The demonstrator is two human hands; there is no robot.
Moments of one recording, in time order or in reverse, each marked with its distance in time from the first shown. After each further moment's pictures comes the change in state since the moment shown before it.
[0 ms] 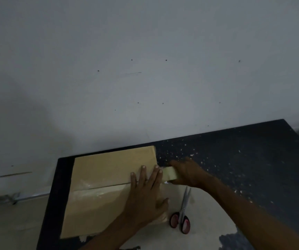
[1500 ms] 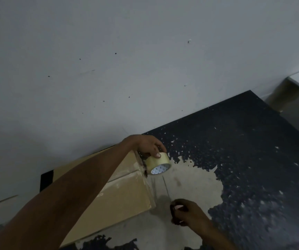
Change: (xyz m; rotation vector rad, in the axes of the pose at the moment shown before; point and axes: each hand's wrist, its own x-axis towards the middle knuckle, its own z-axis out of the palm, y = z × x) left_hand 0.189 0.014 -0.044 -0.557 -1.017 0.098; right_hand -0.150 -0.075 0.079 1.429 0.038 0.757
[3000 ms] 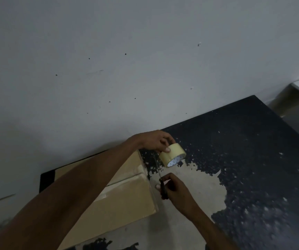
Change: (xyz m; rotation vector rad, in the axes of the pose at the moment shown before) left_hand 0.005 0.000 -0.011 -0.111 0.129 0.226; right_hand 0.029 -0.062 0.033 -0.039 0.135 -0.360
